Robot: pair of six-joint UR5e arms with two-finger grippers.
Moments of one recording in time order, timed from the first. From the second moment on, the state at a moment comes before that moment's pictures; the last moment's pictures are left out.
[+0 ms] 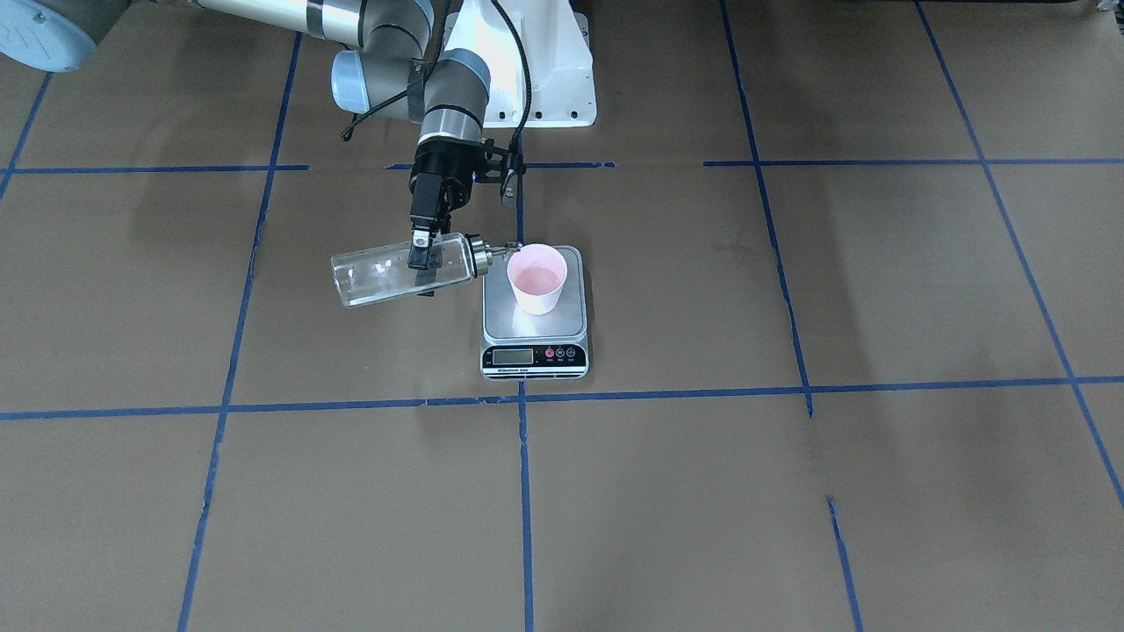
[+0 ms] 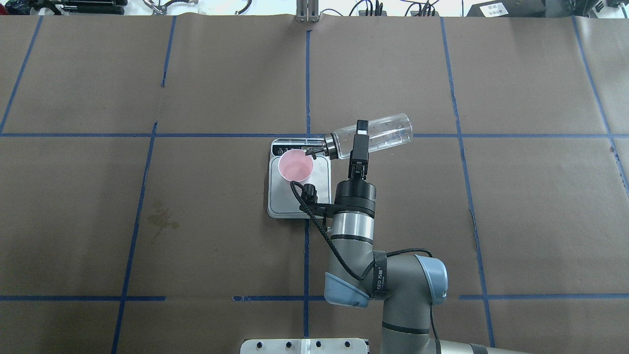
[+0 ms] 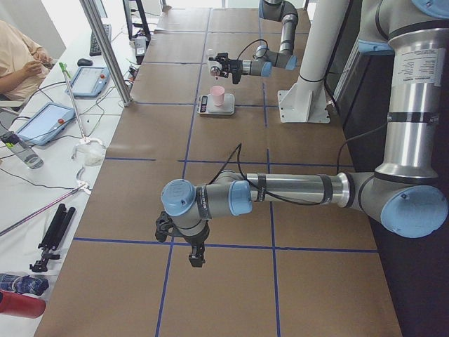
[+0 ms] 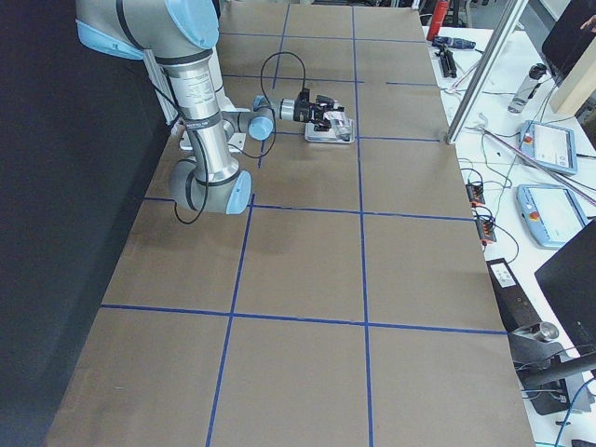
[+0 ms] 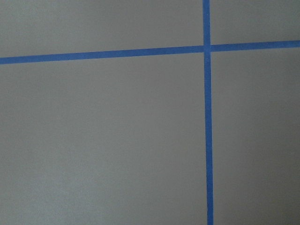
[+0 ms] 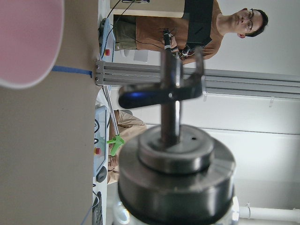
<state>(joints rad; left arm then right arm) -1.60 -1.57 -1.58 -1.41 -2.32 0.18 0.19 -1.02 1.57 -1.45 0.12 0.00</state>
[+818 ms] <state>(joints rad) -1.60 -1.57 -1.58 -1.40 -2.32 0.18 0.18 -1.02 1.53 -1.45 0.04 -0.09</state>
